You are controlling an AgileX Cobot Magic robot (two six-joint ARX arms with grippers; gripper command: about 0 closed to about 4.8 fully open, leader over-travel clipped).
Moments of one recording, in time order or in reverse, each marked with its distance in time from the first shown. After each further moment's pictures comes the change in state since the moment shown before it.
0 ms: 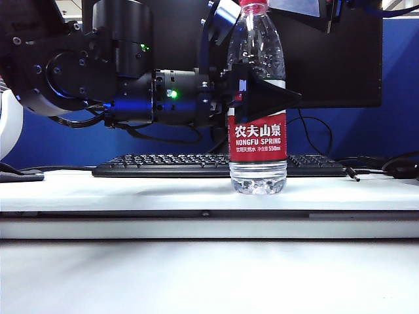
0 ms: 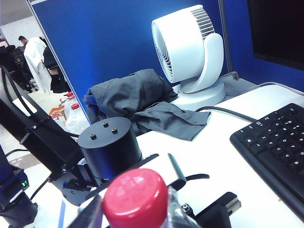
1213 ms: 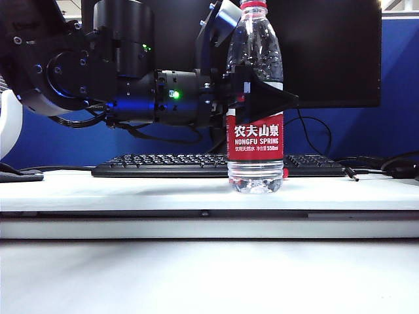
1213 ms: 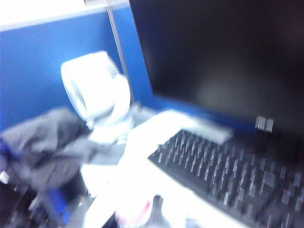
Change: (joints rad) left arm 0.000 0.000 0.001 -0.003 -0.059 0.005; right arm 0.001 -0.418 -0.013 -0.300 0.483 0.024
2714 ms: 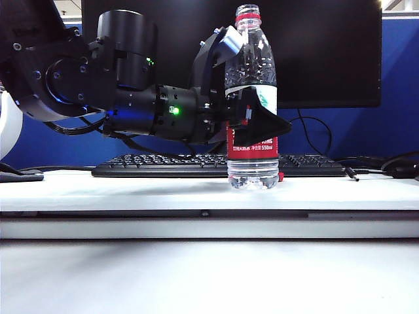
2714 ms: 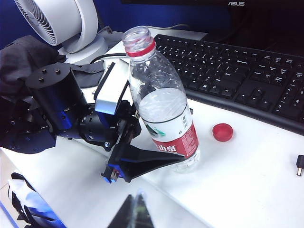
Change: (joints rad) left arm 0.002 0.012 -0.006 -0.058 -0.130 0.040; right arm 0.000 -0.265 0.000 -0.600 0.124 -0.076
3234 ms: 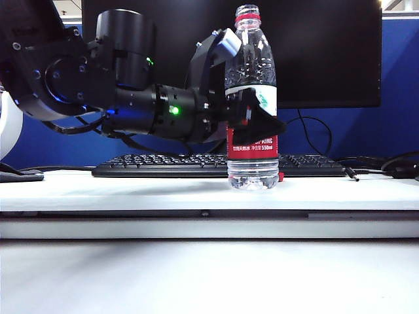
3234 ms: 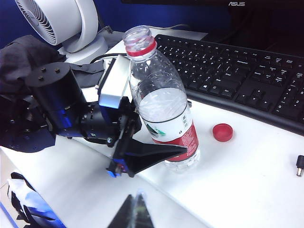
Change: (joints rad) left arm 0.003 -0.008 0.000 -0.002 -0.050 -0.015; right arm 0.000 0.000 0.000 0.000 0.000 -0.003
